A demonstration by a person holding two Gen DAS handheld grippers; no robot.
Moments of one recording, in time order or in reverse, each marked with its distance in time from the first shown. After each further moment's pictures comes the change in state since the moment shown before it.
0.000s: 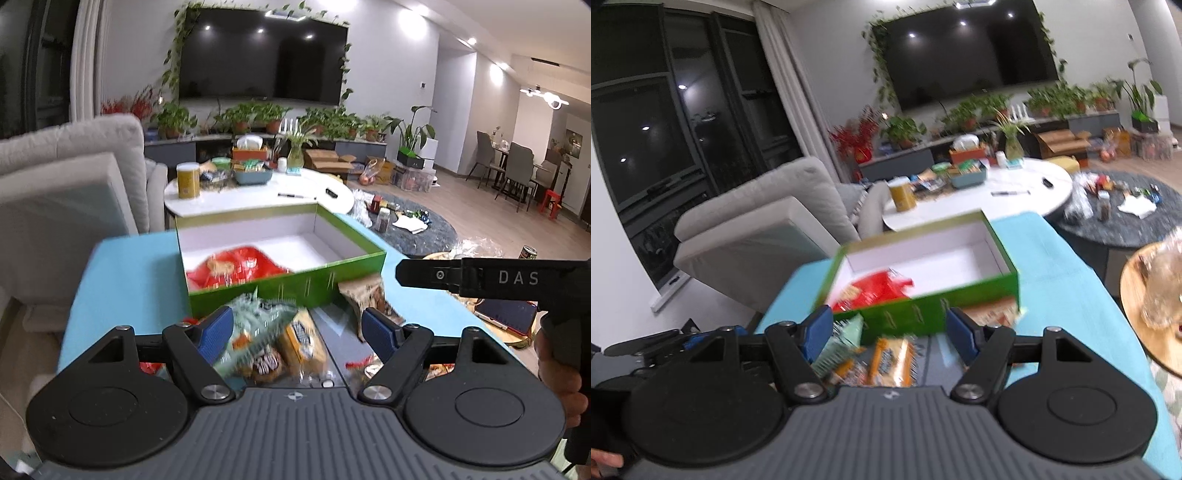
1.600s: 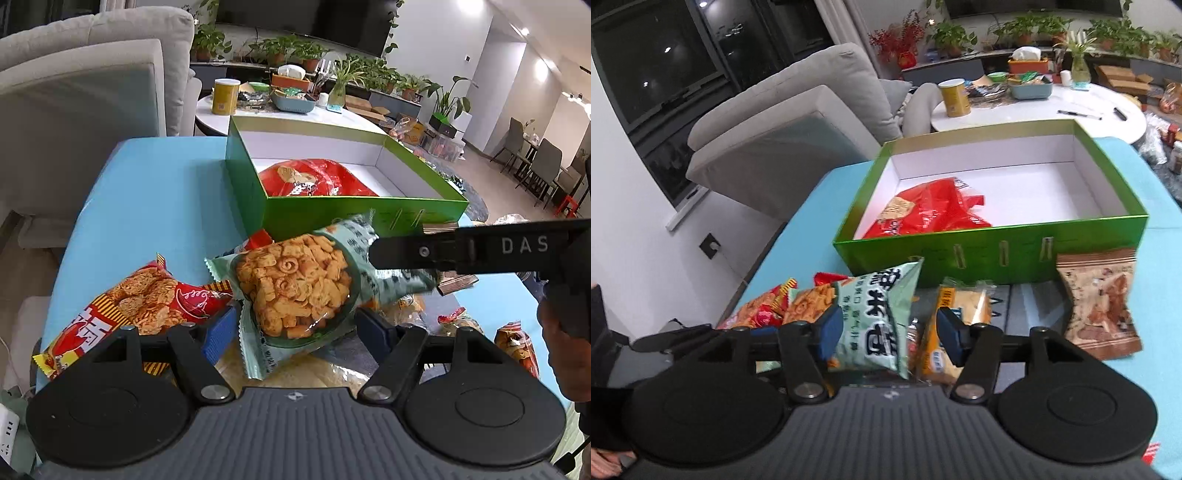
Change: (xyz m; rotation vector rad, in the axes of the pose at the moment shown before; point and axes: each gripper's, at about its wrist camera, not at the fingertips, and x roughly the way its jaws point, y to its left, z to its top) left arm 0.057 0.084 -0.034 -0.161 0.196 0.012; right arm 0.105 0.044 -0.008 -0.084 0.322 0.152
